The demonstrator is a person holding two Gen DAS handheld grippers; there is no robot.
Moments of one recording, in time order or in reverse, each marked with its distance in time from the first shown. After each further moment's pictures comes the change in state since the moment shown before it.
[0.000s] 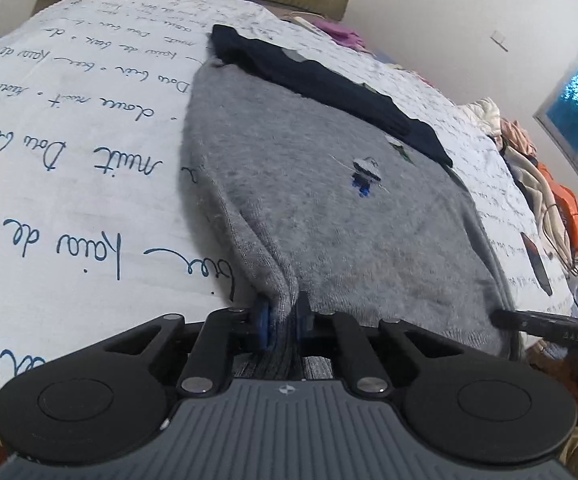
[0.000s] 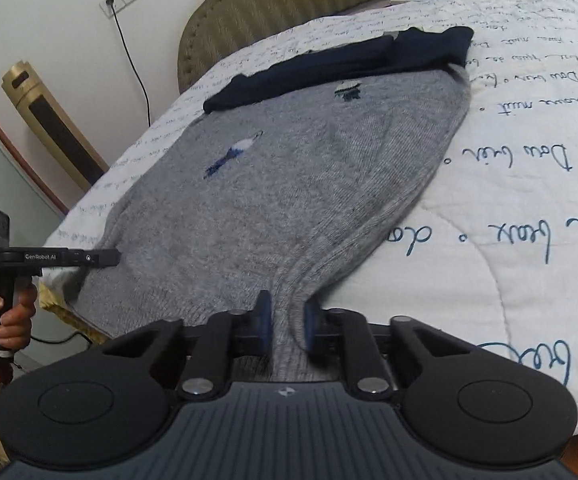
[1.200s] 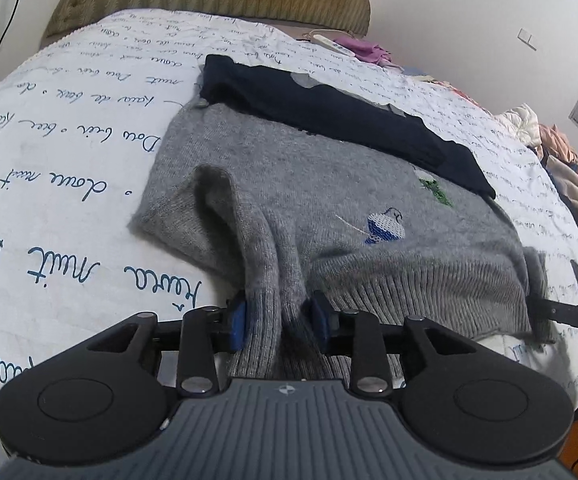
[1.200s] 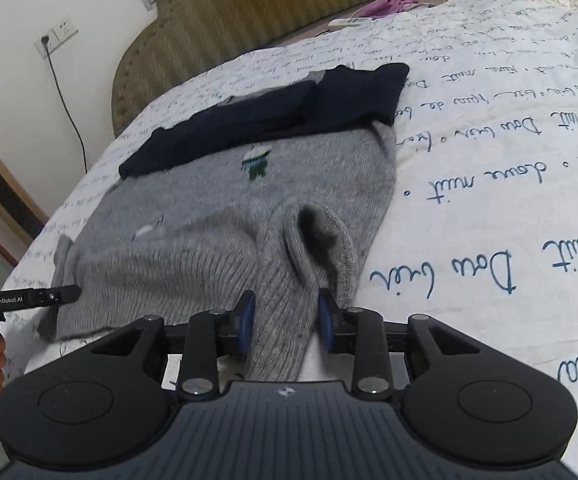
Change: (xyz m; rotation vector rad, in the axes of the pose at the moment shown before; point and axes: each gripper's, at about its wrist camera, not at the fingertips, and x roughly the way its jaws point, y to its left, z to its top) left arm 0.058 -0.040 0.045 0.046 -0.068 0.147; right arm 0.032 -0.048 0.063 0.034 -0.061 -0.181
